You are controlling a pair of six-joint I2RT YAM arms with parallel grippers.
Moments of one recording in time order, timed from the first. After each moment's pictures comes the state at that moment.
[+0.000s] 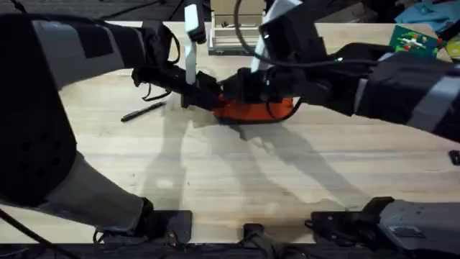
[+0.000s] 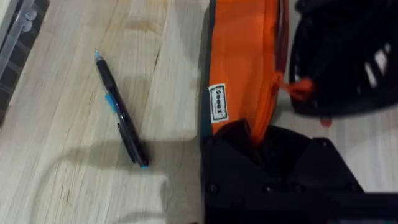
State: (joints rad) left arm -0.07 1.75 1.08 -0.74 0.92 1.18; right arm 0.68 1.50 1.04 -0.33 -0.20 0.57
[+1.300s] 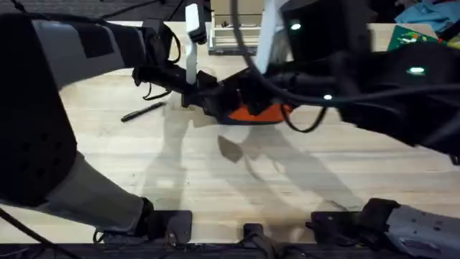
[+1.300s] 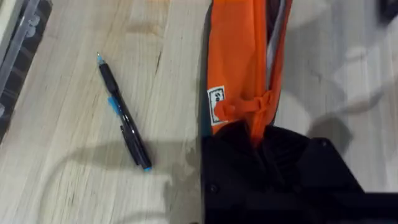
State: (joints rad) left arm -0.08 1.75 1.09 -0.73 0.92 1.19; right arm 0.79 1.27 1.04 -0.40 -0.10 0.26
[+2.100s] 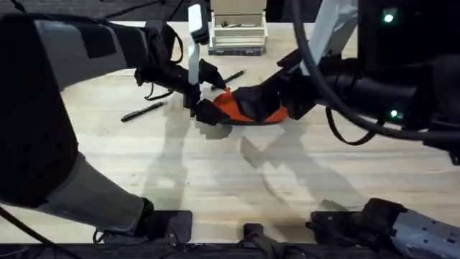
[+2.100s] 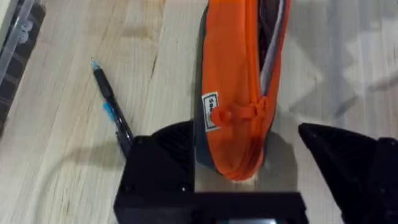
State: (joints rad) left arm -0.09 1.75 1.09 -0.73 0.92 1.19; right arm 0.79 1.05 1.04 -0.57 0.11 0.09
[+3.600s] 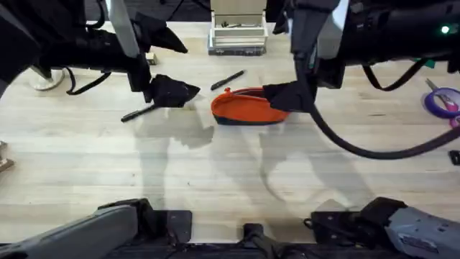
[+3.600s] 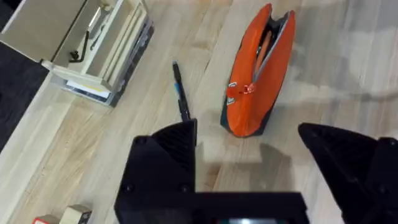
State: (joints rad) left arm 0.16 1.33 1.17 -1.01 0.92 1.19; right arm 0.55 1.22 1.32 -0.85 -0.24 -0.88
